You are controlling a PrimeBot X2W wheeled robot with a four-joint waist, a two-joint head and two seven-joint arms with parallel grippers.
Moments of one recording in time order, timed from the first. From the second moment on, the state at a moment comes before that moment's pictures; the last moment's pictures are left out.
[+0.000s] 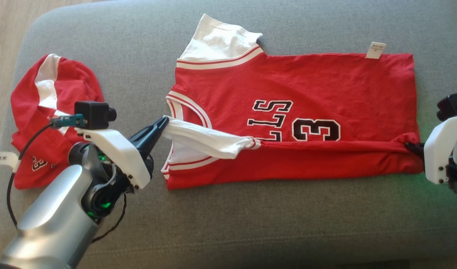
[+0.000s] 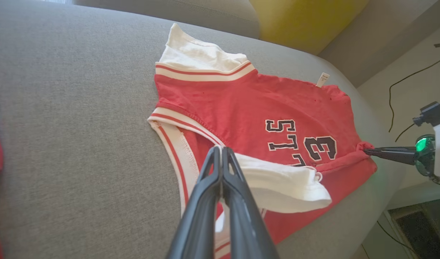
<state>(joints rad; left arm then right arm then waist) -0.51 0.43 -0.70 0.32 -1.01 -0.11 0.13 -0.59 -0.68 0.58 0.63 0.84 0.13 0.50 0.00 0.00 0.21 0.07</state>
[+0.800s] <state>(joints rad) -0.34 0.15 -0.24 0.26 -0.68 0.04 -0.26 -0.60 -0.45 0.20 0.75 0.56 0.13 -0.21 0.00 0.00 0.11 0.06</state>
